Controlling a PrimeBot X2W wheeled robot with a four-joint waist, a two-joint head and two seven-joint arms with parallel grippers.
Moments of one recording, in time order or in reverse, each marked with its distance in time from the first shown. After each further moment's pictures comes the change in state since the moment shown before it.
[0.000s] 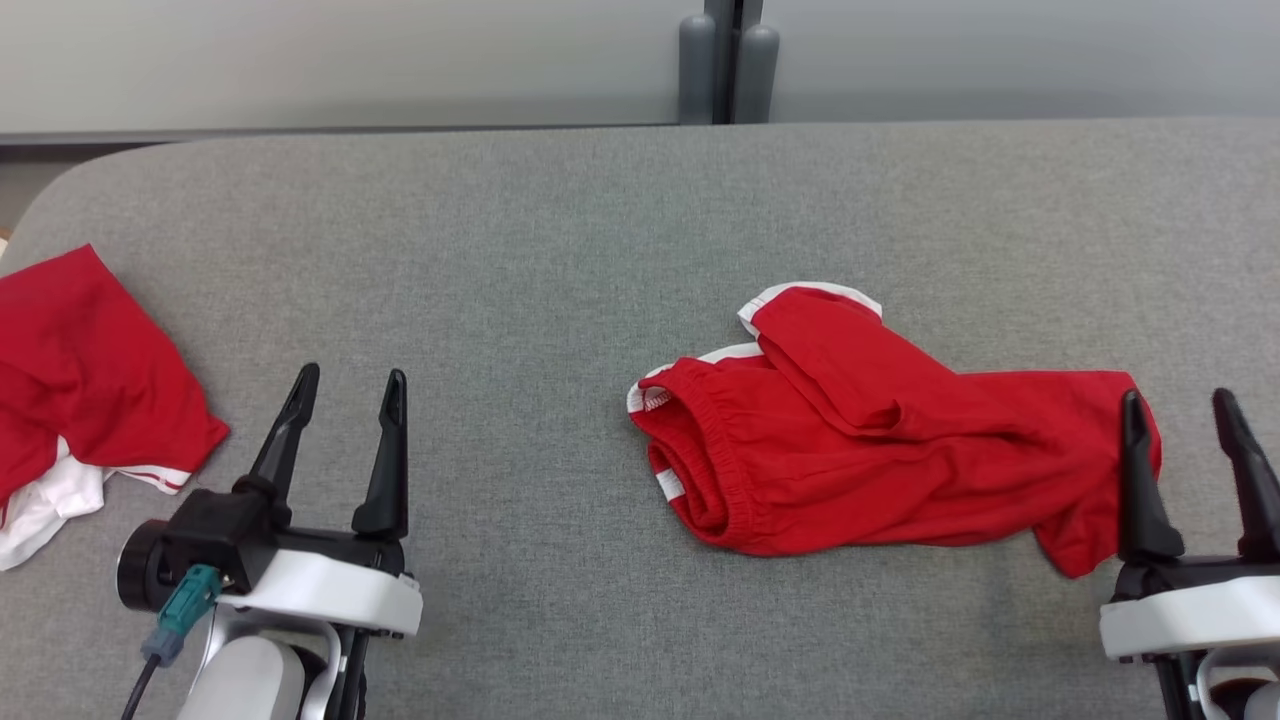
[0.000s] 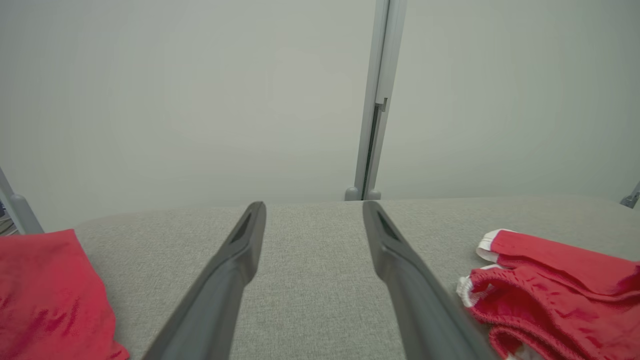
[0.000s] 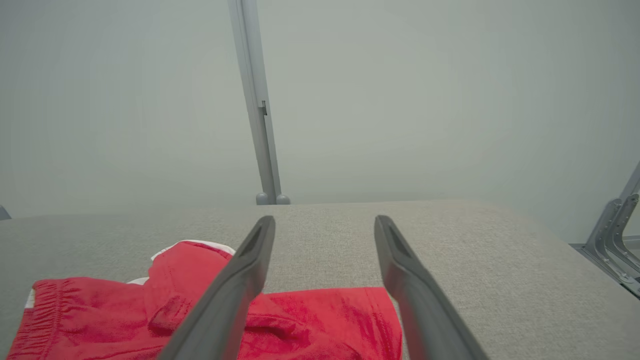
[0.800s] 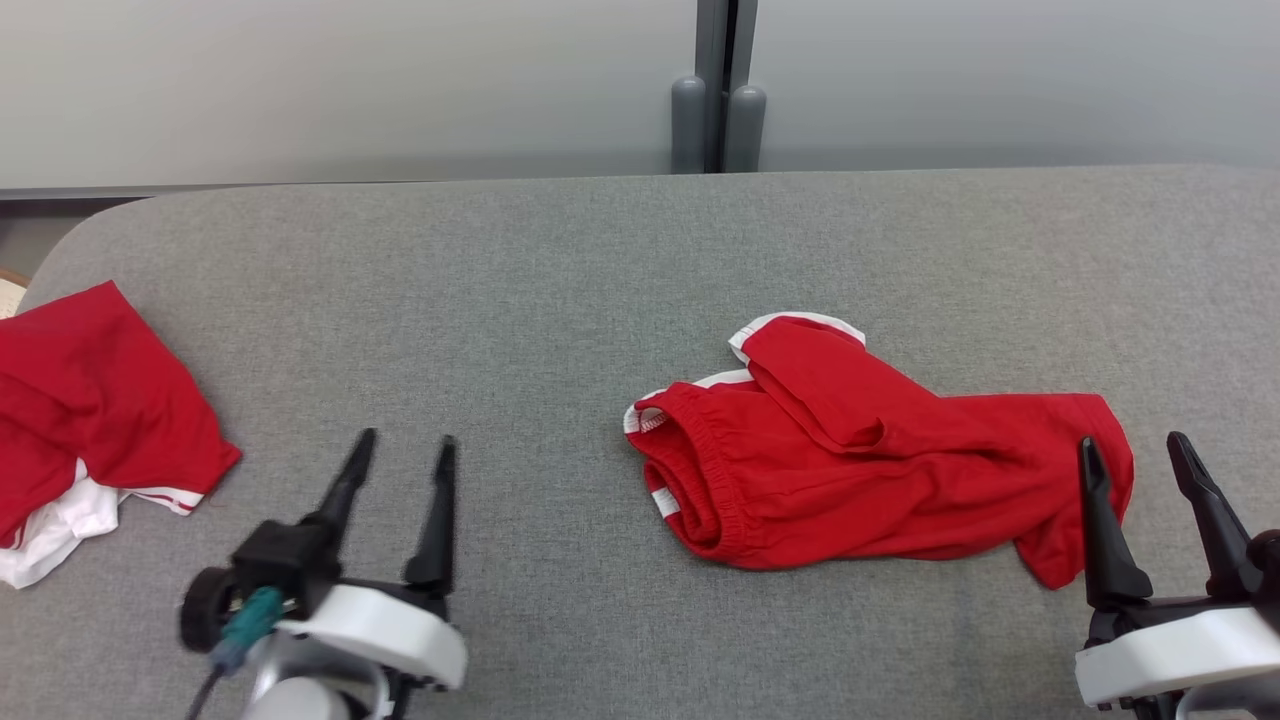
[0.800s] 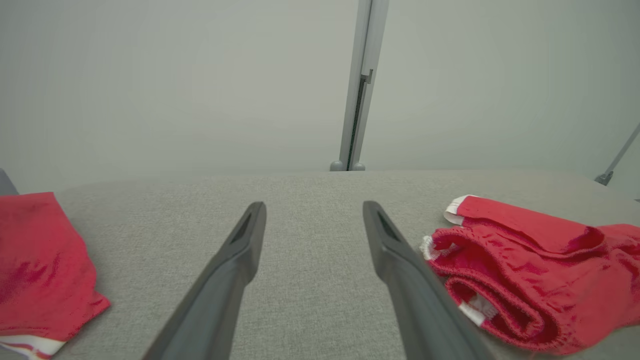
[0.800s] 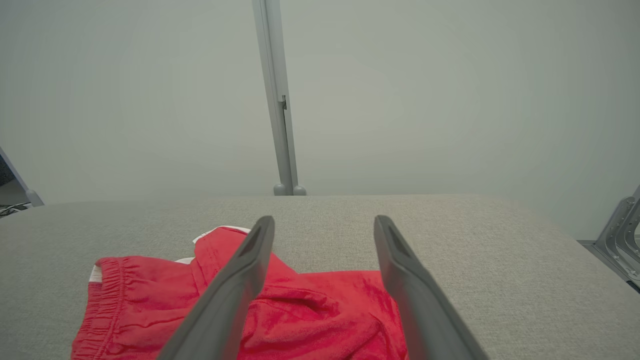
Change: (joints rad) left arm 0.070 -0.007 -0.030 0.014 -0.017 0.015 0.047; right arm 0.098 0.014 0.051 -0.119 -0.003 0.000 0.118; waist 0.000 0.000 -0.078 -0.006
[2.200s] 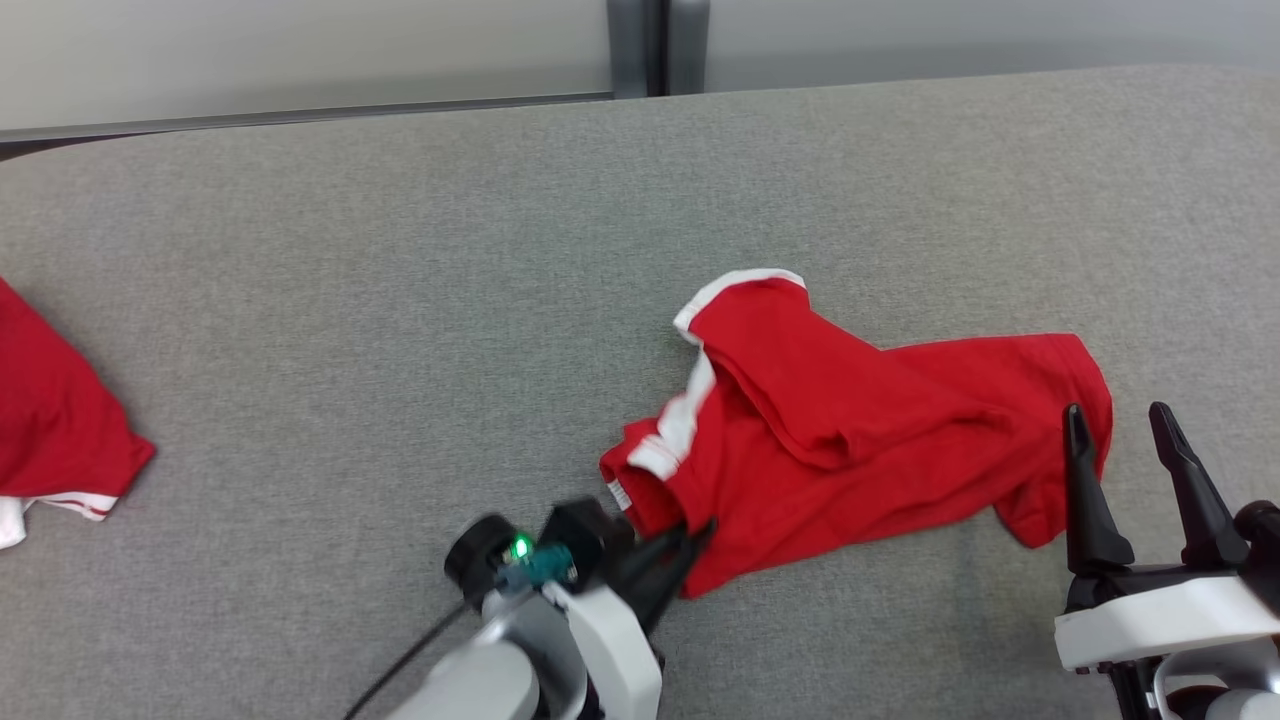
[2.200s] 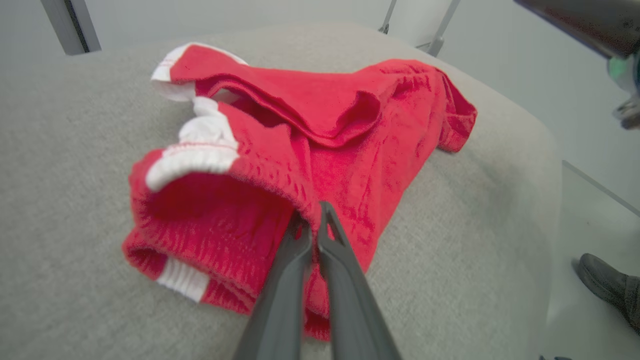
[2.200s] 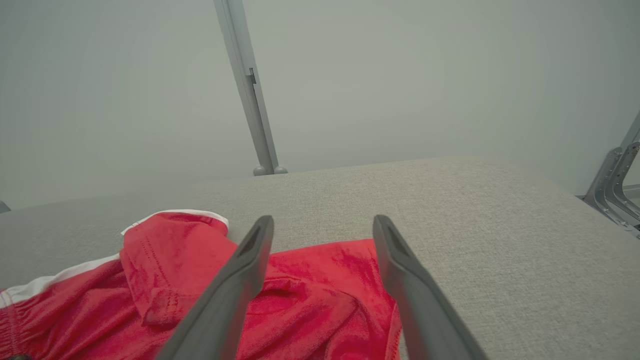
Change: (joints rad) left arm -0.323 -0.058 -0.575 0.250 -0.168 -0.189 0.130; right arm -0.072 0.026 0.011 0.065 0.034 0.000 -0.035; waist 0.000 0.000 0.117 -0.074
